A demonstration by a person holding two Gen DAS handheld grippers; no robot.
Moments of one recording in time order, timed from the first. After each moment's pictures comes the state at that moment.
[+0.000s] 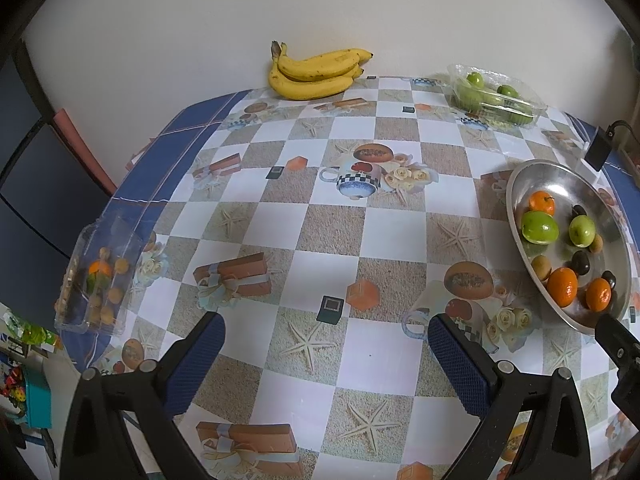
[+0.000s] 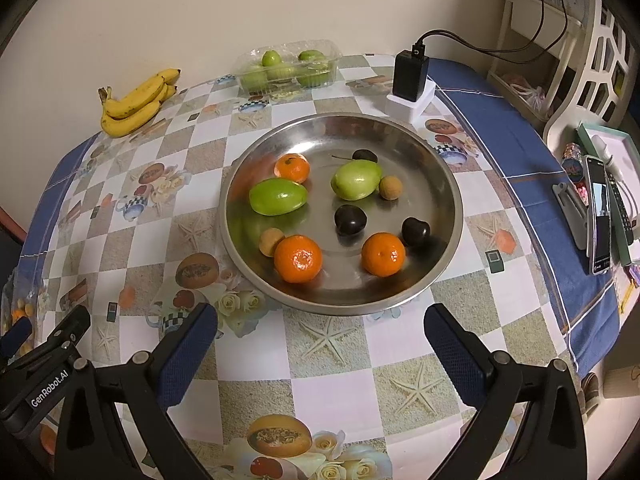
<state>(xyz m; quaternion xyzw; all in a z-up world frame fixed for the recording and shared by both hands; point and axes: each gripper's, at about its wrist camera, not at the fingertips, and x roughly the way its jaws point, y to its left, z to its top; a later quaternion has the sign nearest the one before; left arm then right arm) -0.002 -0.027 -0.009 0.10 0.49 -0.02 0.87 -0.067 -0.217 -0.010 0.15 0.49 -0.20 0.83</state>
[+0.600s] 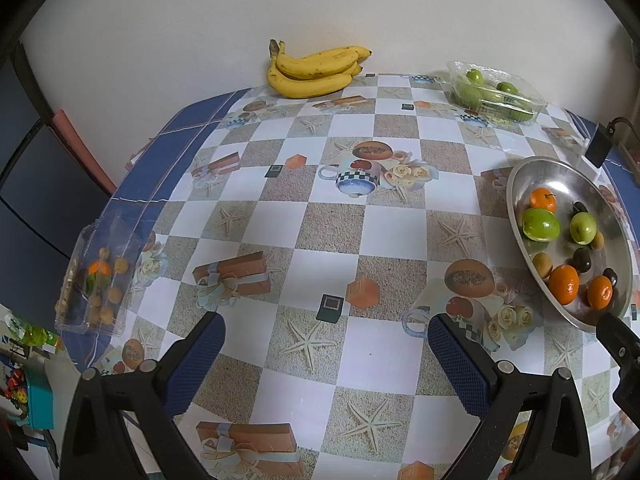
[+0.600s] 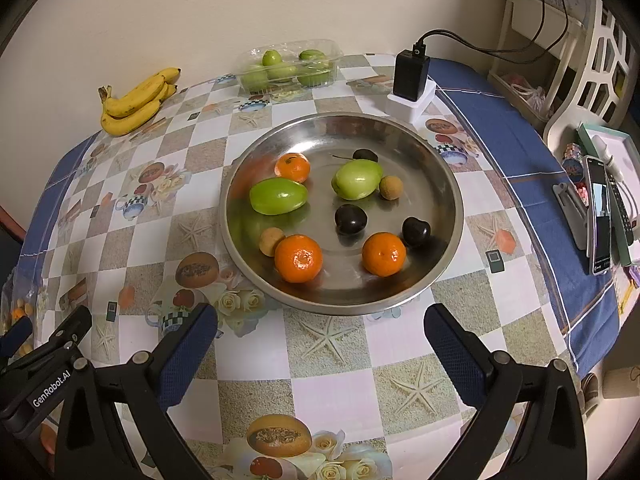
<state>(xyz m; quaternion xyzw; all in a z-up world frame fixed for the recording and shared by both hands) -0.002 -0.027 -0.010 0.11 0.49 -0.02 0.86 -0.066 -0.216 -0.010 0.15 0.50 -0.20 0.83</state>
